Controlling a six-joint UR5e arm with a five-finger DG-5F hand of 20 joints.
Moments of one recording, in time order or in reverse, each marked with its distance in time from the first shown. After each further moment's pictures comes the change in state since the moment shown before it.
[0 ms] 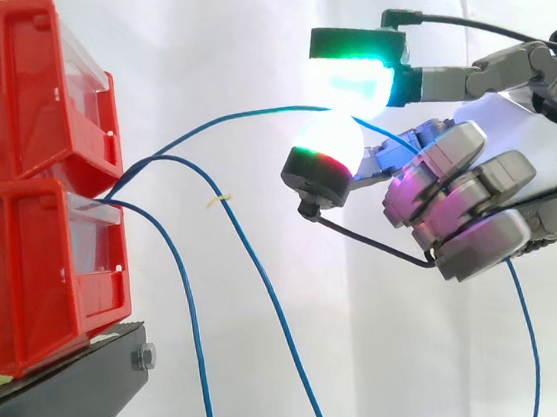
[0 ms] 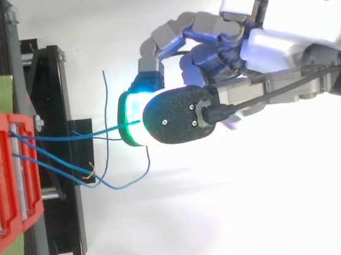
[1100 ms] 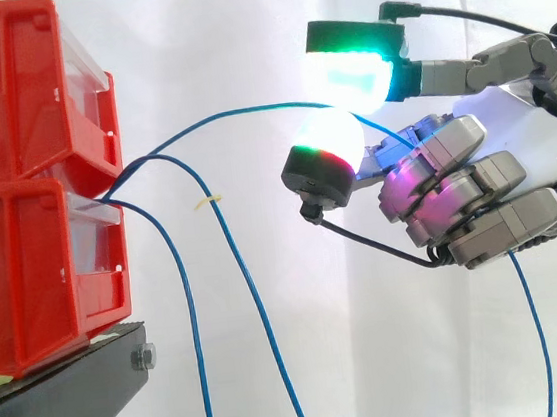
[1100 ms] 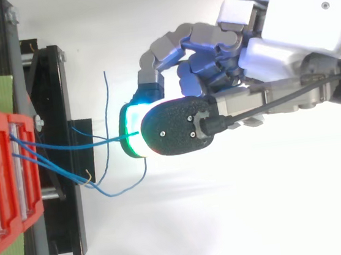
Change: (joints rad) arm 0.008 0.000 0.000 0.015 -0.004 -0.006
